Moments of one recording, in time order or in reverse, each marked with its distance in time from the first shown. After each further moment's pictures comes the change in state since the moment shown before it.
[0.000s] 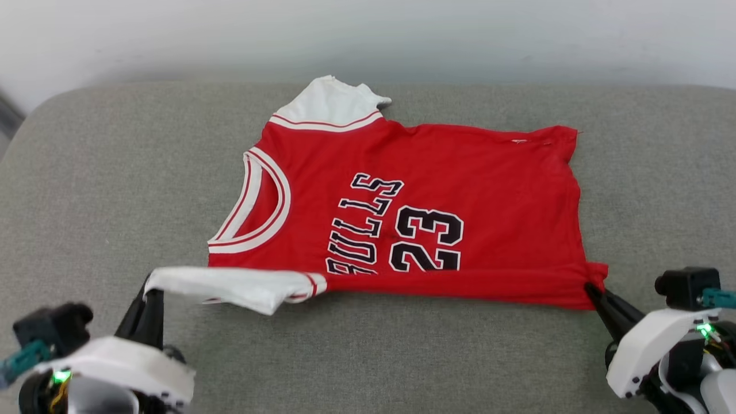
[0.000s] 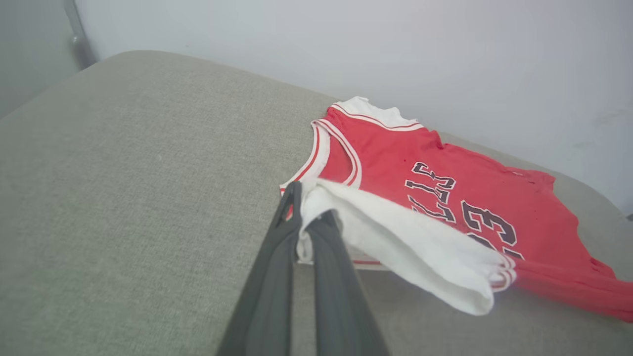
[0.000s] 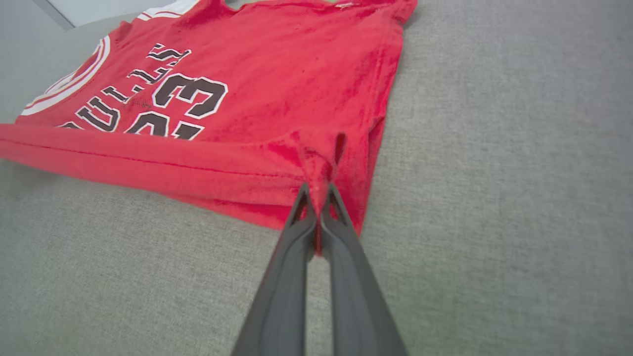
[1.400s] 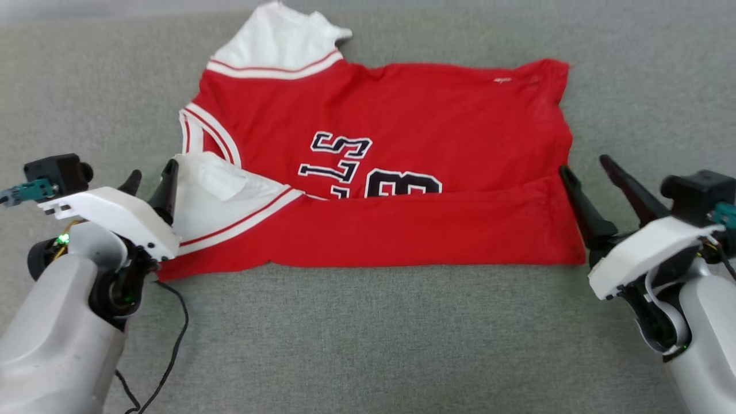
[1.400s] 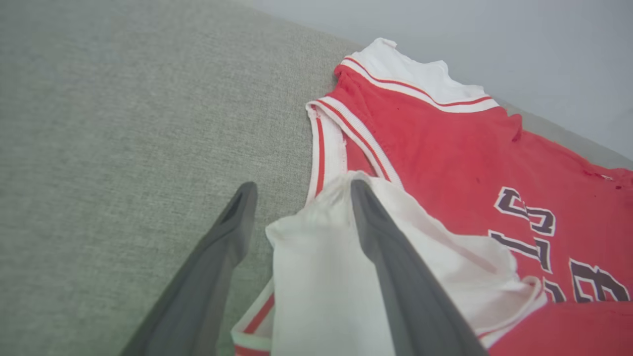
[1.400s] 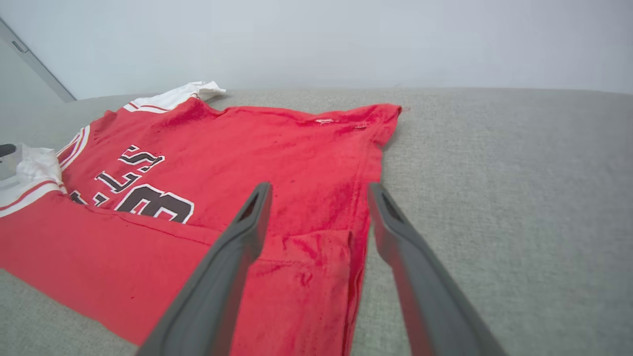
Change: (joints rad) left arm -0.695 -0.115 -0.096 0.814 -0.074 -0.359 0.091; right arm -0.321 0.029 0.088 0.094 -0.015 0.000 -0.207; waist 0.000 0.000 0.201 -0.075
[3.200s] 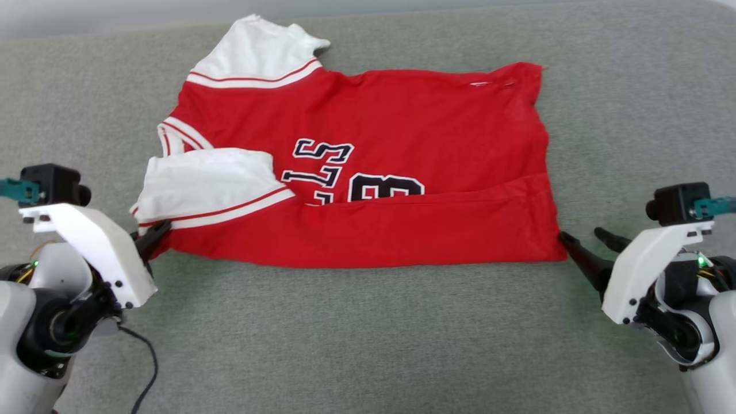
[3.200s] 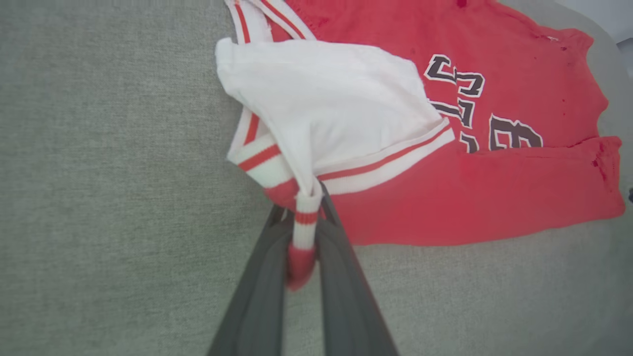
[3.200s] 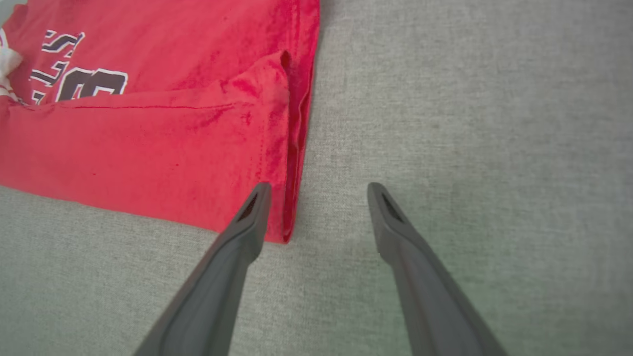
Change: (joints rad) left arm 0.216 0.275 0.004 -0.514 -0.154 0.126 0.490; right arm 0.093 0.021 -0.137 -0.079 0.065 0.000 0.523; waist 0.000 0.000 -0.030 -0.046
